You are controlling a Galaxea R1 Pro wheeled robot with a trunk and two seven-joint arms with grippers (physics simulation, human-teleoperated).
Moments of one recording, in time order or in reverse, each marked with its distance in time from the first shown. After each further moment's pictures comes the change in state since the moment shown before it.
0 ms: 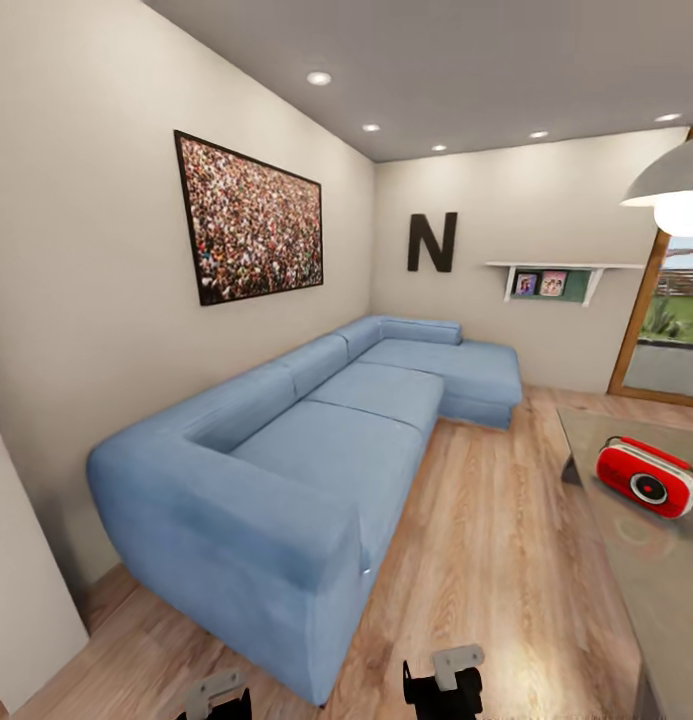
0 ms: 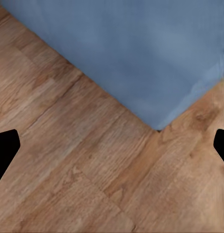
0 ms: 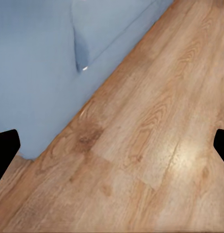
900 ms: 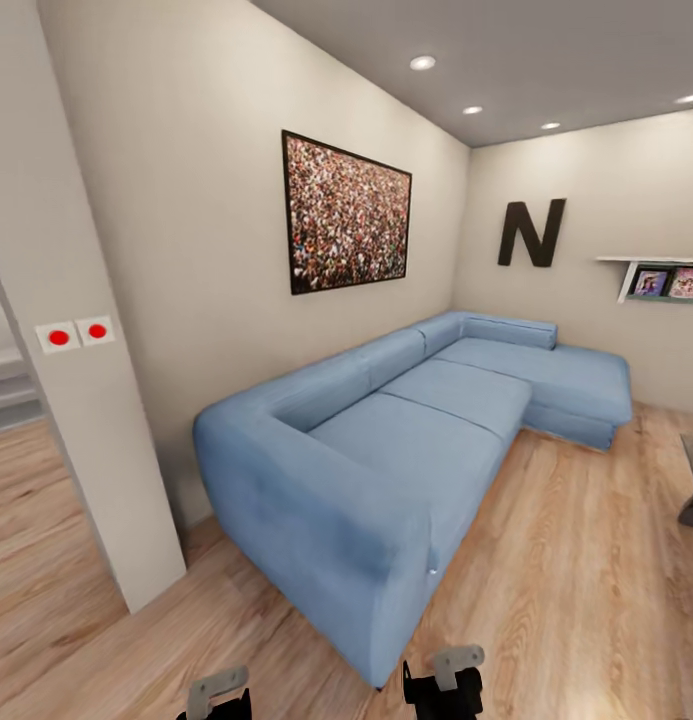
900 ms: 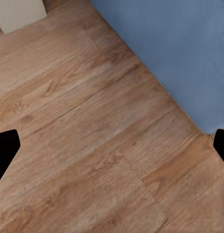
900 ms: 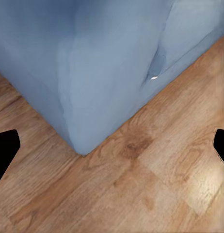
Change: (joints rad) left arm 0.000 0.000 0.000 -0.001 0.000 0.000 0.000; right arm 0.000 0.000 0.000 0.000 0.000 0.000 0.000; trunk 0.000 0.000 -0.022
